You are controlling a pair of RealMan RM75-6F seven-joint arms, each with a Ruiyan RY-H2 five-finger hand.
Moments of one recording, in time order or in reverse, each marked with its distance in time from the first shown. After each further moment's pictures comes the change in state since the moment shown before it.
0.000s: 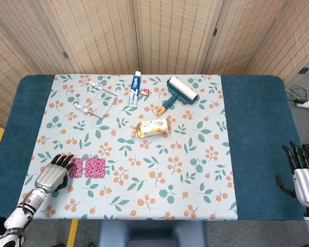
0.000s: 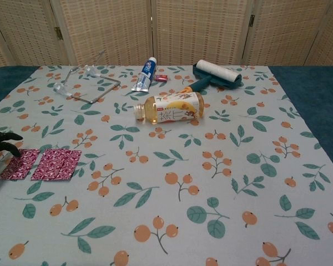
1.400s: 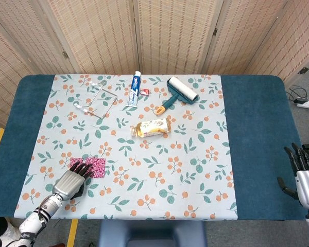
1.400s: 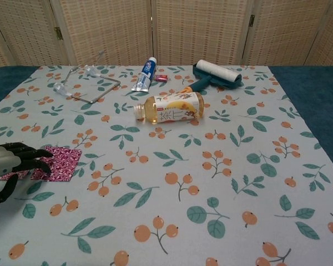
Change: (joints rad) left arm -0.034 -0.036 0.017 -0.134 -0.029 -0.038 0.190; right arm -0.014 -0.008 -0.005 0.037 -0.004 0.008 0.043
